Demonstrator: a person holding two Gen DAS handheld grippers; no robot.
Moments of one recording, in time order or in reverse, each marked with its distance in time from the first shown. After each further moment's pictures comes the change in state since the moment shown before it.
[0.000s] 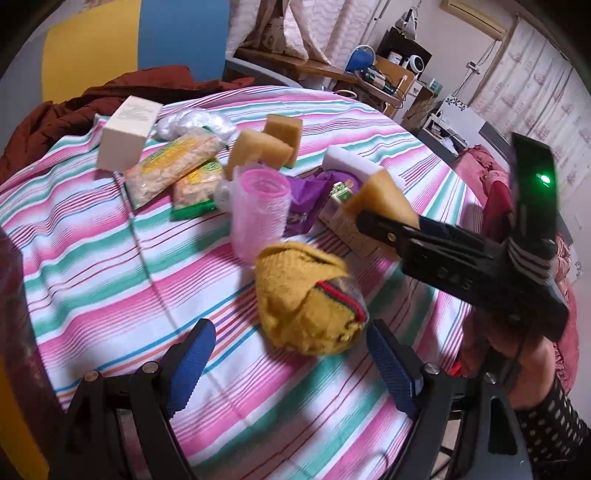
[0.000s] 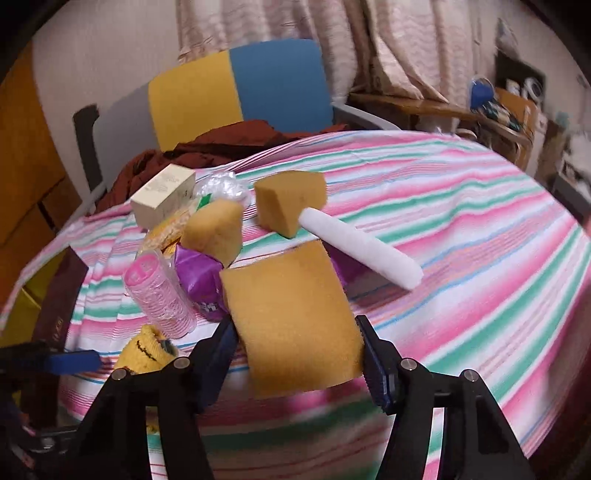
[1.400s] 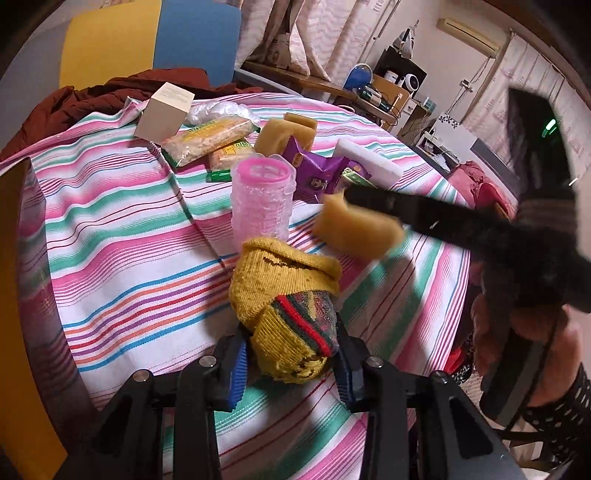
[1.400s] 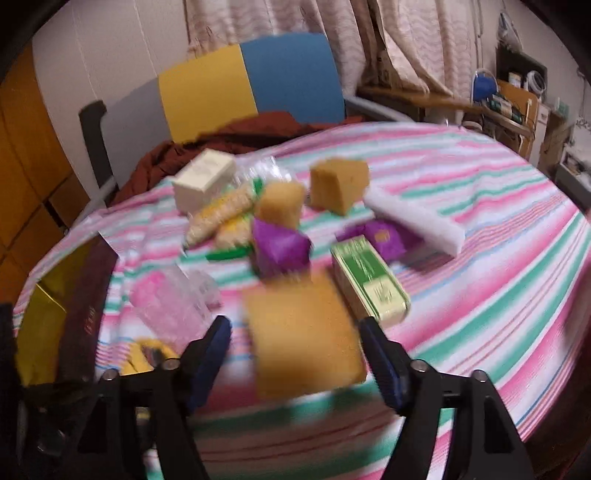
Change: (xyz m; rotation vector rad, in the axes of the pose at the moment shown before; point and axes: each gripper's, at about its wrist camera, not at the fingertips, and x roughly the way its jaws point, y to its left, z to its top) left arm -0.015 0.031 -0.051 -0.023 -0.076 -0.037; right arm -0.021 0.063 -0.011 -0.008 0.007 0.023
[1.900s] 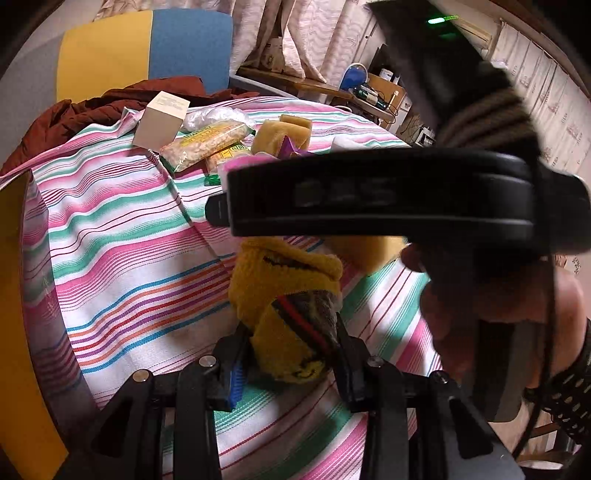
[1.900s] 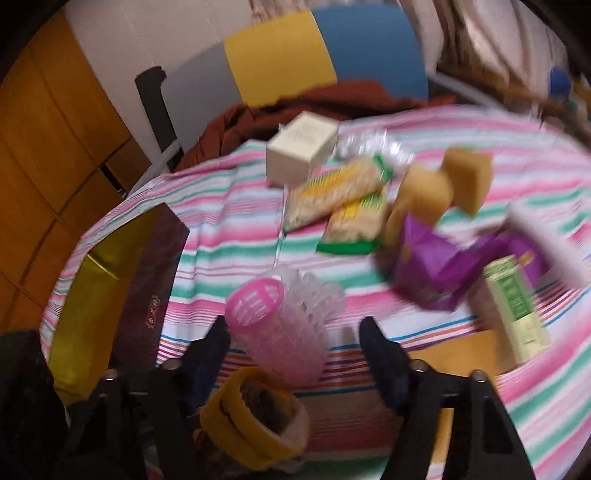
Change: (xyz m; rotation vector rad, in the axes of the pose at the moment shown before) left arm 0.001 -0.005 -0.006 0.050 -0.017 0.027; right arm 0.055 0.057 0.012 -0.072 0.186 0.279
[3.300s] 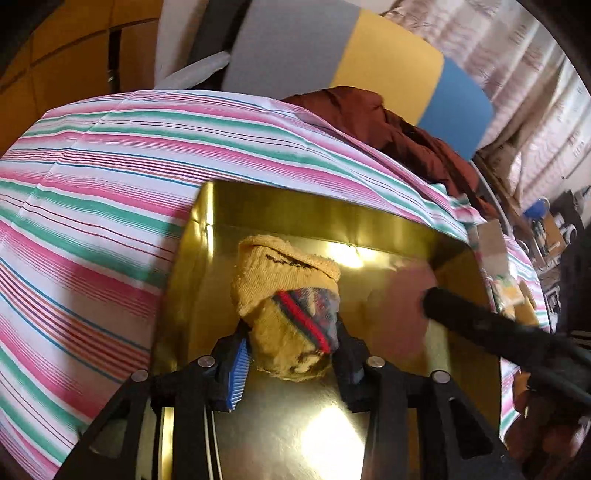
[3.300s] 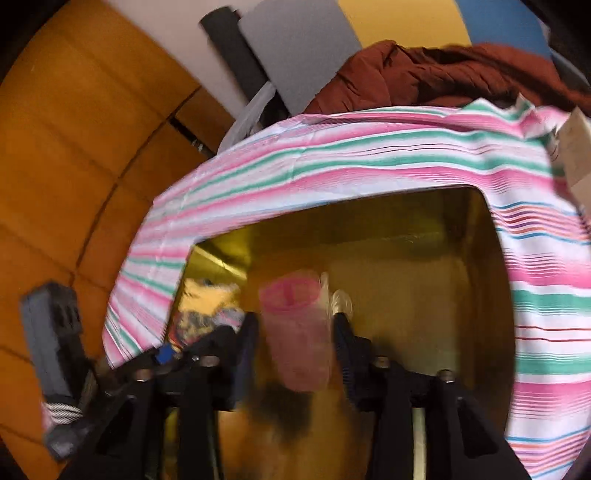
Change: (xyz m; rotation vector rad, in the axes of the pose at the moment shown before) left arm -0.161 0.294 -0.049 -0.694 -0.082 0.425; right arm 0.117 0.238 0.051 -0.030 0.188 0.280
